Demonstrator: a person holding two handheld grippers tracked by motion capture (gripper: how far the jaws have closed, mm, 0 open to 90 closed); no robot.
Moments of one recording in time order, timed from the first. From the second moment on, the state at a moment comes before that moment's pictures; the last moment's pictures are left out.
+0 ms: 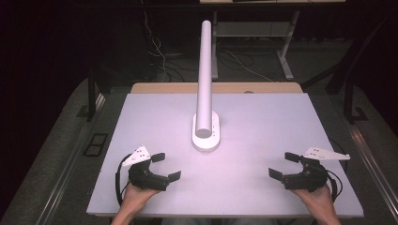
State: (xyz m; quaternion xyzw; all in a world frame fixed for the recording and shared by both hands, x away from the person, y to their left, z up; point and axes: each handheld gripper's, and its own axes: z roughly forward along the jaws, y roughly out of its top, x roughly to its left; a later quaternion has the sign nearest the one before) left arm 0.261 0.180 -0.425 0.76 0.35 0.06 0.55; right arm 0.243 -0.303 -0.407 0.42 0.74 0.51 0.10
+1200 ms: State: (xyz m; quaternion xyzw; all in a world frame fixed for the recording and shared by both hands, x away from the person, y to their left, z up) left arm 0.260 0.188 -0.424 0.75 0.36 0.07 0.55; right arm 0.247 -0.297 -0.394 0.42 0.77 0.48 0.08
